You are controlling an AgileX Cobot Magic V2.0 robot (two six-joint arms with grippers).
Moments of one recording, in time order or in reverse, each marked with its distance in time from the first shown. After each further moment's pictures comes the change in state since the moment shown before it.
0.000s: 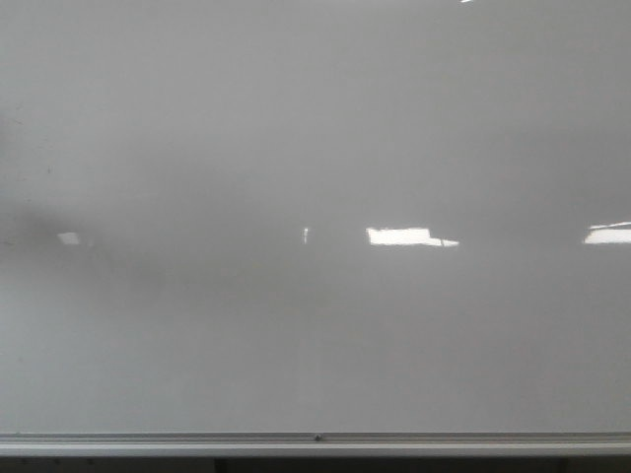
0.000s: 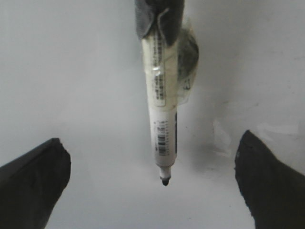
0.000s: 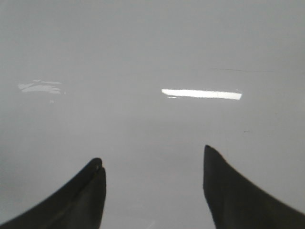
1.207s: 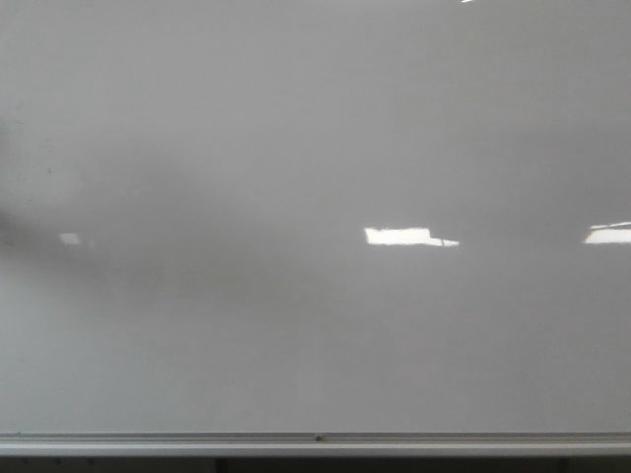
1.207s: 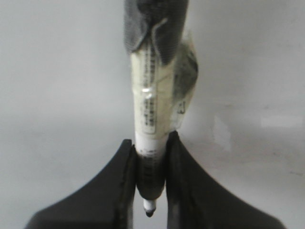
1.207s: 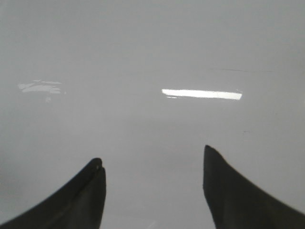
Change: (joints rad) left arm -0.033 0.075 -0.041 0.019 0.020 0.000; right arm 0.000 0.000 0.000 0.000 0.000 0.000
